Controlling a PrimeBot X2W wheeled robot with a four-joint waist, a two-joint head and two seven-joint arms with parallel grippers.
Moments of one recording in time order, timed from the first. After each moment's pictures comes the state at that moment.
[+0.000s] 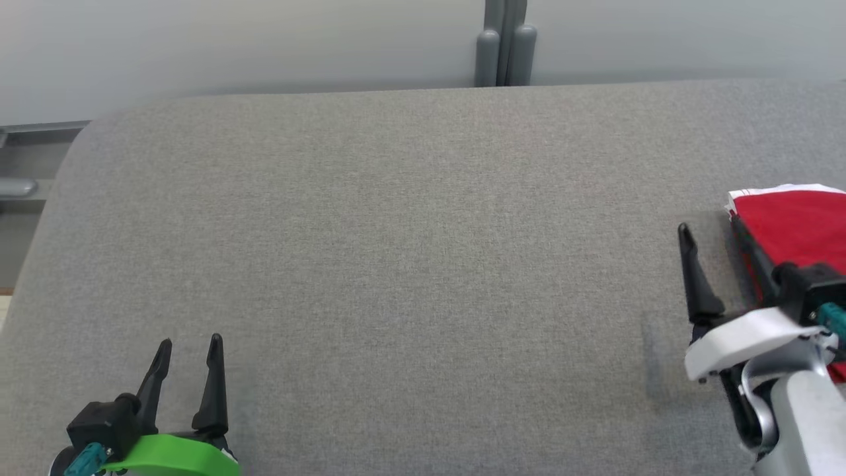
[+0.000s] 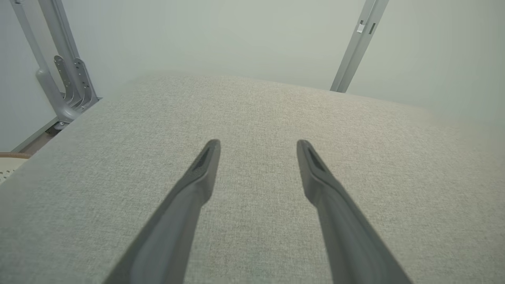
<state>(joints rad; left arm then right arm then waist) 0.01 0.26 -0.17 0.21 -0.50 -0.03 -0.26 -0.18 -0.19 -0.03 0.16 0.19 0.13 -0.13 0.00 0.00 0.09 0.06</state>
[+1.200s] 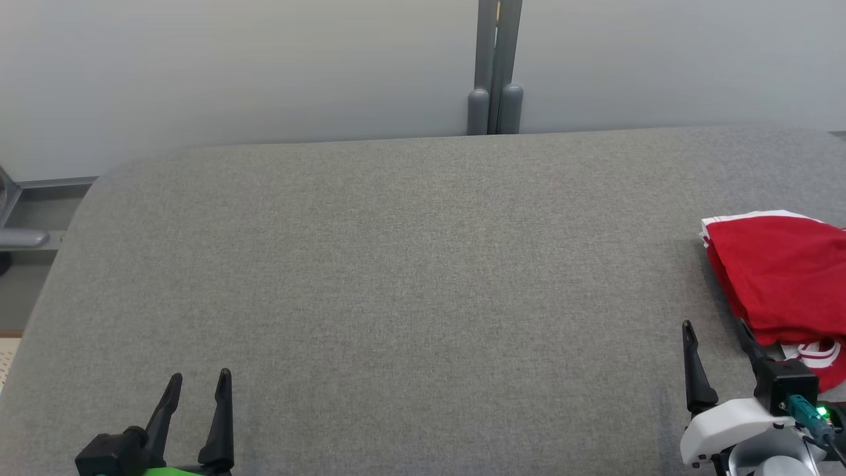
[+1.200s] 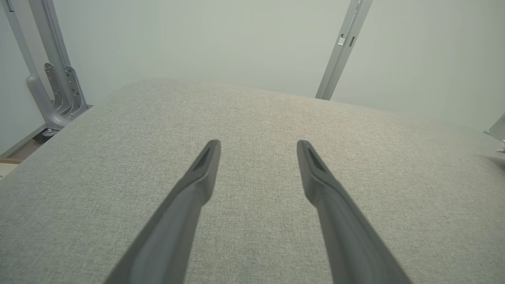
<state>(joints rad) 0.08 0.20 -0.10 0.24 -0.44 -0.13 -0.26 -0.03 -0.05 -0.17 0.31 -0.05 0.13 -0.26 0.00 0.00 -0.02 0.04</state>
